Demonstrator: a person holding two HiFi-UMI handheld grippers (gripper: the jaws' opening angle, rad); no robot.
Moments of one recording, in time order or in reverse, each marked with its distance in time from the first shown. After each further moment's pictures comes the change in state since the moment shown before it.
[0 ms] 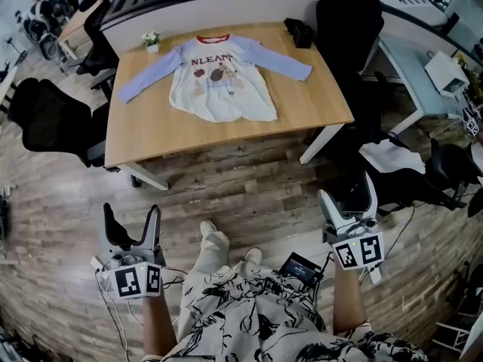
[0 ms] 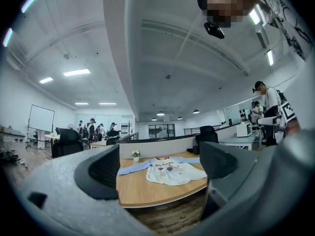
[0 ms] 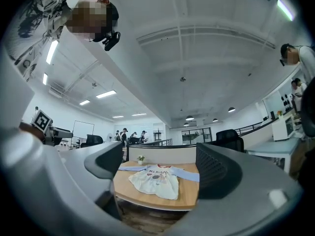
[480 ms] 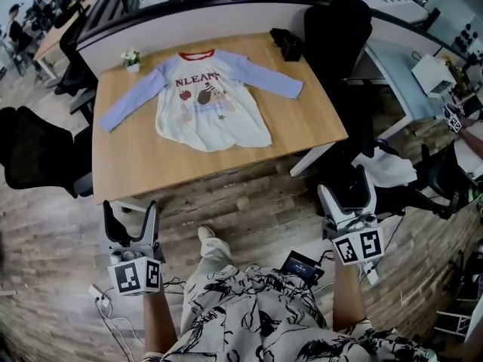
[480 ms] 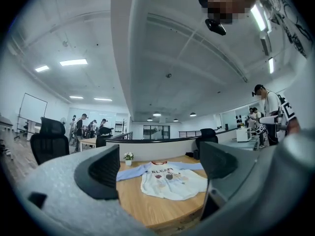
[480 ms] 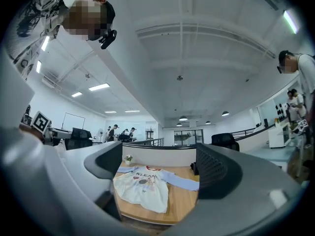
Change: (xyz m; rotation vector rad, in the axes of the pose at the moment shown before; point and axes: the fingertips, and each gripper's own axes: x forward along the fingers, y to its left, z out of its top) left arm 0.139 0.034 -0.021 -0.044 -0.021 -0.070; right arm 0.101 -0.031 -0.007 -0.055 0.011 -0.089
